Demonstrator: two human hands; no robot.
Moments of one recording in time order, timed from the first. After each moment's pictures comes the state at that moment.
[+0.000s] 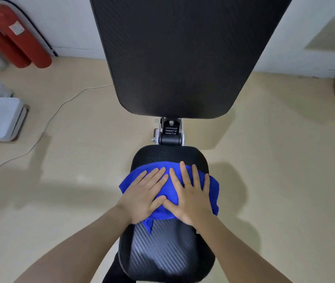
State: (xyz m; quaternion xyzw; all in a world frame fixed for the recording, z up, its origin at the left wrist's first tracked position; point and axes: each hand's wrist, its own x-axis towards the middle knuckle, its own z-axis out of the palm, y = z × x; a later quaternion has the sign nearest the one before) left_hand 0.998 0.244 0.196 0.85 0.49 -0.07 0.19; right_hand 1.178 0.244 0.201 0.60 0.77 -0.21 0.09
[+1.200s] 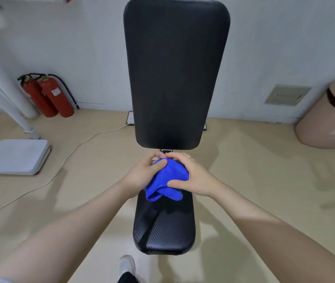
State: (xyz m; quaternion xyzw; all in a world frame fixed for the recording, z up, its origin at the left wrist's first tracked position) left_hand 1.027 0.216 0.473 0.50 0.54 0.34 0.58; right_hand 1.202 0.223 0.477 0.46 0.75 -0.45 -0.19
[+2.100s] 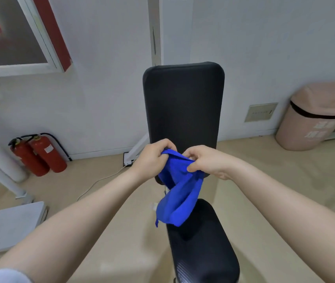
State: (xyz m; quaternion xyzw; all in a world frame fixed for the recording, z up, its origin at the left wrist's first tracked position) left_hand 0.935 0.289 0.591 0.77 0.45 0.30 0.33; right_hand 1.107 0.265 0.605 0.59 0.62 -0.48 -0.18
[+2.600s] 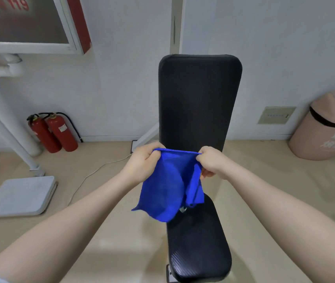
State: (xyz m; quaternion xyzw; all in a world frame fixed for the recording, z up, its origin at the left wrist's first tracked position) left_hand 0.908 0.251 0.575 0.69 0.53 0.34 0.37; right_hand 1.106 0.275 0.569 0.72 0.55 -0.39 -0.12
